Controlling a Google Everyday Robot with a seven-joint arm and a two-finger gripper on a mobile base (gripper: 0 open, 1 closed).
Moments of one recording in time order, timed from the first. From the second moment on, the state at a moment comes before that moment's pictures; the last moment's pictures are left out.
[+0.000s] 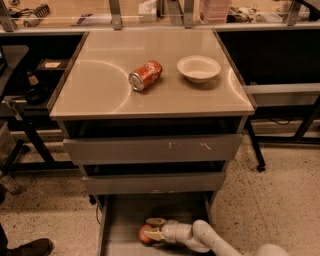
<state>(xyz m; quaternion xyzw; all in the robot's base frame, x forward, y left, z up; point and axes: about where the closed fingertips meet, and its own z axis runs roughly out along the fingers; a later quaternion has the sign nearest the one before) 0.520 0.046 0.164 -0.35 0.70 0.45 0.43</state>
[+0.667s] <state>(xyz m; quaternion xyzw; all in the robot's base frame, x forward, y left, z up) 0.520 0.046 0.164 -0.35 0.70 0.45 0.43</state>
